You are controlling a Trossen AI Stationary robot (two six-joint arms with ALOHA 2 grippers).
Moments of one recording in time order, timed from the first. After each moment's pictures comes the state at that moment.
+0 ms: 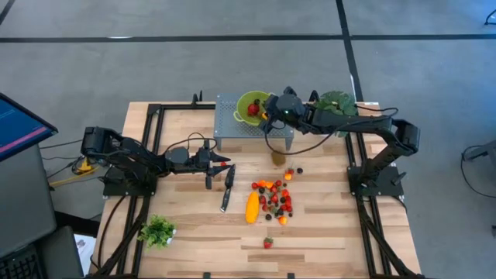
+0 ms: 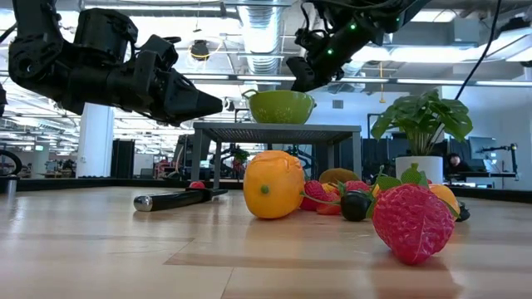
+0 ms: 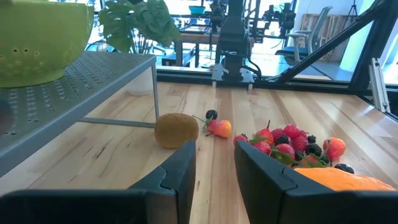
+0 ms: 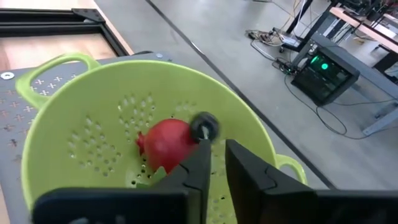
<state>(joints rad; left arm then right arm) 0.07 1.51 0.21 1.21 -0.06 -0.03 -0.34 1.58 1.15 -0.03 0.44 -0.15</state>
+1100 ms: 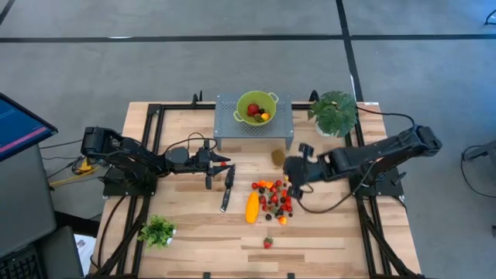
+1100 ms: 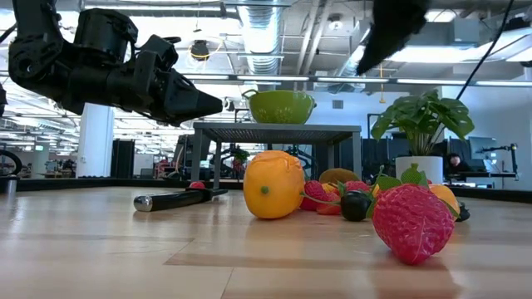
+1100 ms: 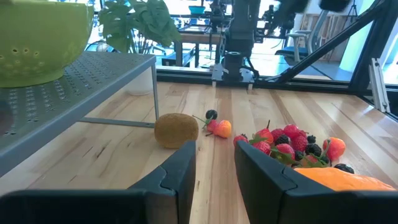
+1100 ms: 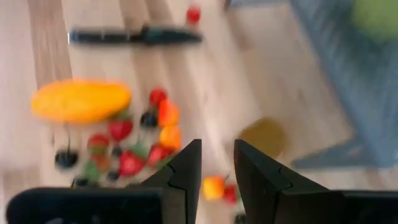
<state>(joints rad) 0.07 1.51 0.21 1.21 -0.06 -0.03 0.28 1.38 1.13 -0.80 0.44 0.40</state>
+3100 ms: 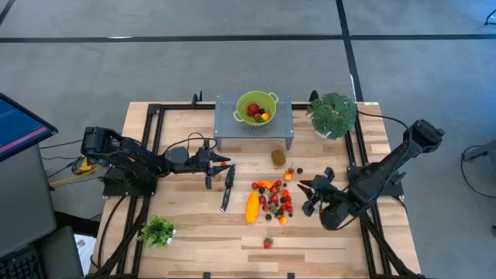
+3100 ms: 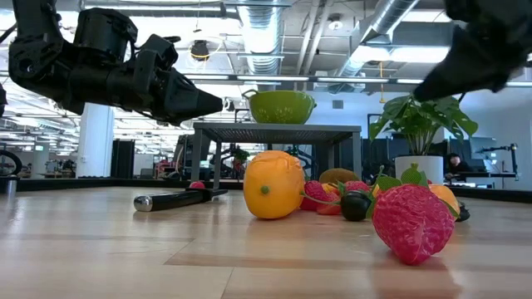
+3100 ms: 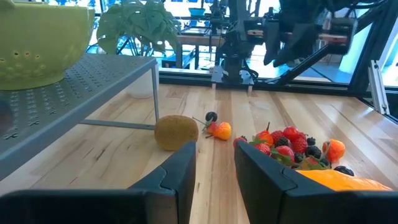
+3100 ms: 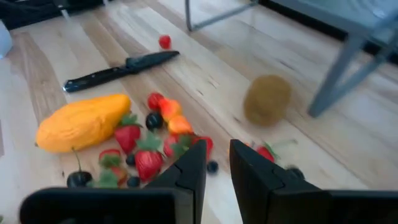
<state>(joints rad) 0.07 1.51 0.21 1.22 -0.06 -0.03 0.71 1.29 0.69 -0.52 0.98 1.09</state>
